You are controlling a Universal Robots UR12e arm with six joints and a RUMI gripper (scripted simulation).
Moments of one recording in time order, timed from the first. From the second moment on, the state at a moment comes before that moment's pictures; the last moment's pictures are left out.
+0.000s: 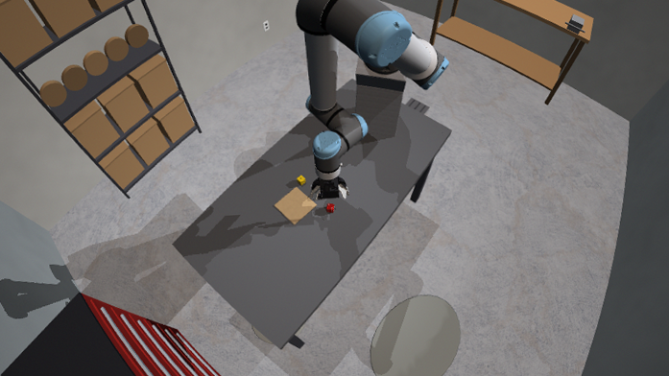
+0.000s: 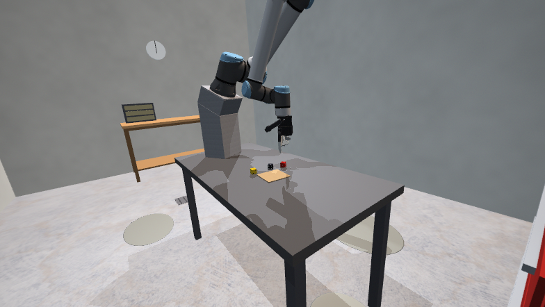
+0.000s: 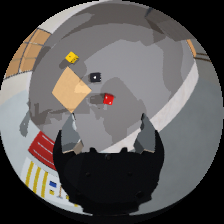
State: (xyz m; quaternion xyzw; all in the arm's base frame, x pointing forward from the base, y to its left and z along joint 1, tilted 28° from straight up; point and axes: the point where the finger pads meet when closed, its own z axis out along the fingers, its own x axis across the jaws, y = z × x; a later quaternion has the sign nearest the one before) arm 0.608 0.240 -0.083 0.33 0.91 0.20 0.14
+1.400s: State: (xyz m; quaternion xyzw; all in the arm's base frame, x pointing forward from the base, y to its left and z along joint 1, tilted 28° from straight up) arm 0.611 0.243 -0.088 0.43 0.87 0.21 0.12
